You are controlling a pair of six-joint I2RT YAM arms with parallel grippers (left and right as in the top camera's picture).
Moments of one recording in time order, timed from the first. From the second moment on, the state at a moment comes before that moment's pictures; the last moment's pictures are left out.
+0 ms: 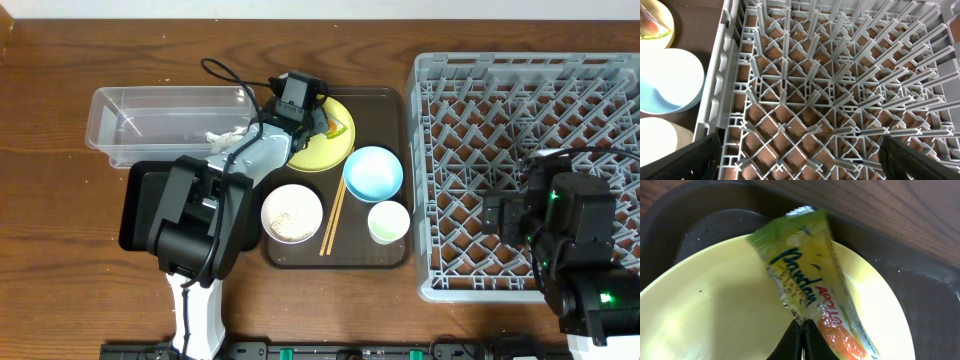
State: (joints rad) left arm -0.37 2.08 1.33 -0.16 -0.06 -0.70; right arm 0.07 0.82 0.92 -0.88 0.13 -0.01
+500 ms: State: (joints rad) left arm -0.35 1.84 1.33 -0.36 -0.05 -0.60; right arm 0.07 0.82 0.93 -0.88 0.13 -0.01
